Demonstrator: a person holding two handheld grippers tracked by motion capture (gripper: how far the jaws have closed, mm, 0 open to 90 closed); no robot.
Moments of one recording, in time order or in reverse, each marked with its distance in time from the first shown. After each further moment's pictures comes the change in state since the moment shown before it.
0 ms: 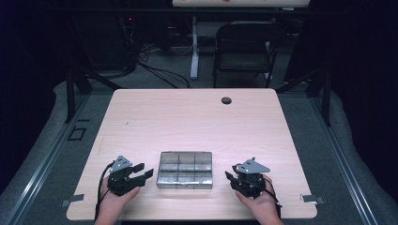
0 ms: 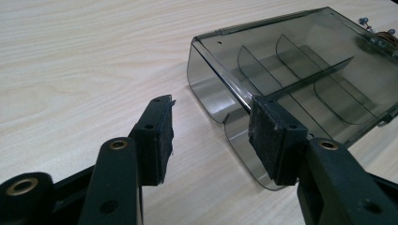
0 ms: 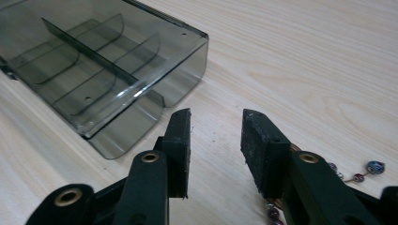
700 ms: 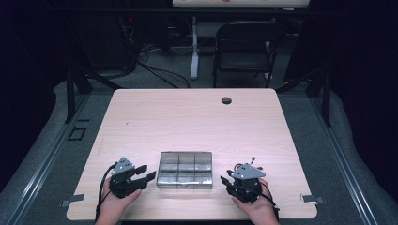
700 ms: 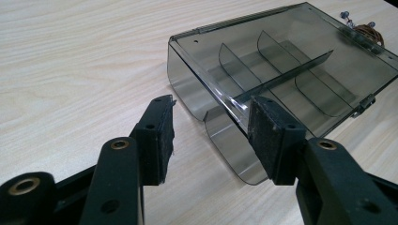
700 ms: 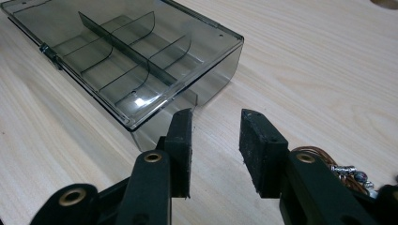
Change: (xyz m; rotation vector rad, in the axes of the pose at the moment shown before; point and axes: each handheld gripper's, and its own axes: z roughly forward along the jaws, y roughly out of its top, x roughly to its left) left arm -0.007 0.001 -0.001 0.009 -0.029 0.042; right arm 0.016 0.000 -0.004 0.005 0.049 -0.048
